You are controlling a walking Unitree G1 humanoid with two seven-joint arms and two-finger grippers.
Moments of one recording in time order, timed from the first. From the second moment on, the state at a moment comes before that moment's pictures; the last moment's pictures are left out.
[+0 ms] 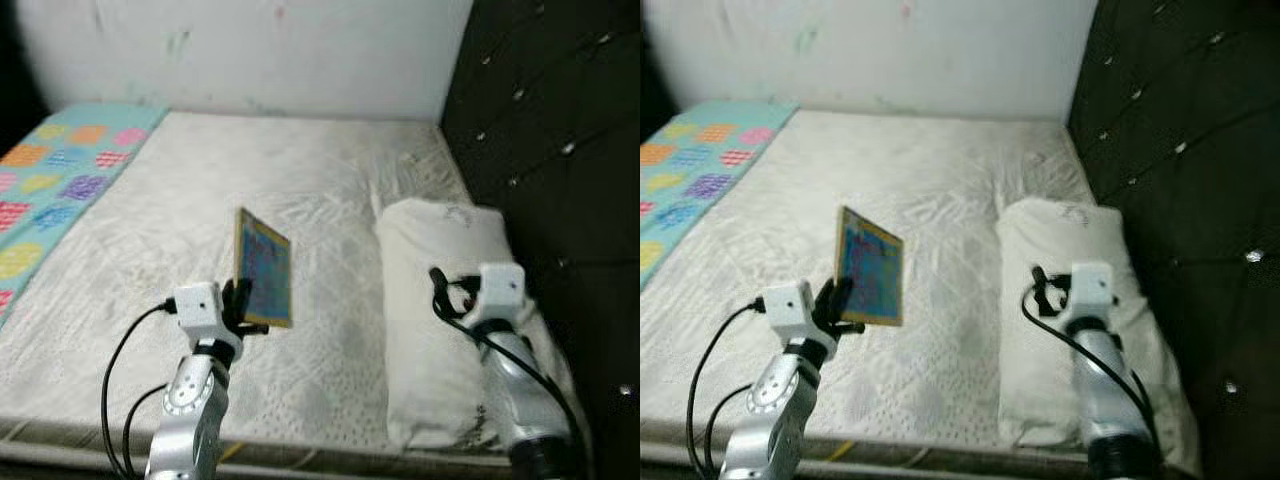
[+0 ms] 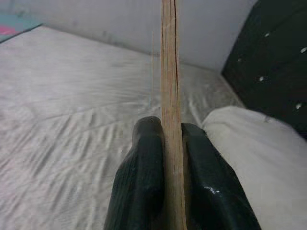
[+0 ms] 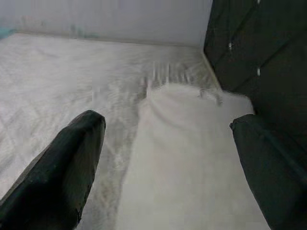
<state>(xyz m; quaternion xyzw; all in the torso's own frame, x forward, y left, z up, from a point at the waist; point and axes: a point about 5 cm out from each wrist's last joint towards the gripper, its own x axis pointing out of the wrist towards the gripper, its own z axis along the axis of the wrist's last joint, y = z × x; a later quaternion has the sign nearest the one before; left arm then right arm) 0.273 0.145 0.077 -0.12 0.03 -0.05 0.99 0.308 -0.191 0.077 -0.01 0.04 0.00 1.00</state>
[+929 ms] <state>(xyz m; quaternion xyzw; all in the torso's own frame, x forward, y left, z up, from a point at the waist) 0.260 0.144 0.059 -0.20 0.09 -0.06 0.97 0.308 -0.183 0.074 -0.01 0.04 0.02 1.00</state>
